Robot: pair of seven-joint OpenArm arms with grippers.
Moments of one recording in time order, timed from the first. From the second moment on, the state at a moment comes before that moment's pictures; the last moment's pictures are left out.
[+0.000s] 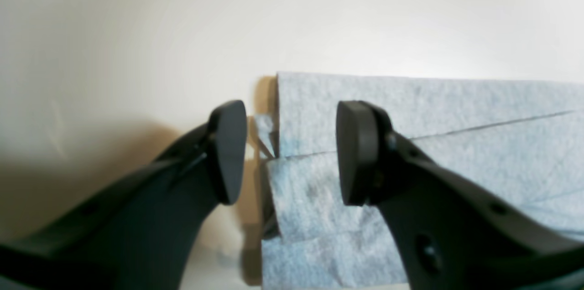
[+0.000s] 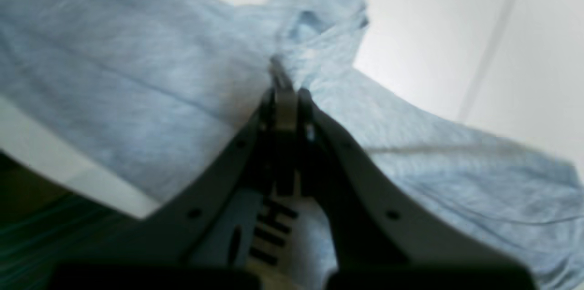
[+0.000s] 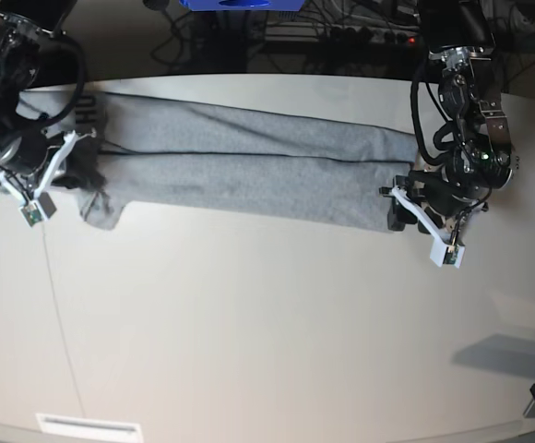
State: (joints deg) left arm 4.0 -17.1 -14.1 106.9 -25.4 -14.7 65.9; right arm -10.6 9.4 29.4 109.7 37.7 41.0 -79.0
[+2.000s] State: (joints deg) left arm 4.0 -17.1 -14.0 104.1 -25.5 -14.7 63.2; right arm -25.7 10.3 34.3 111.1 48.5 38.4 -78.8
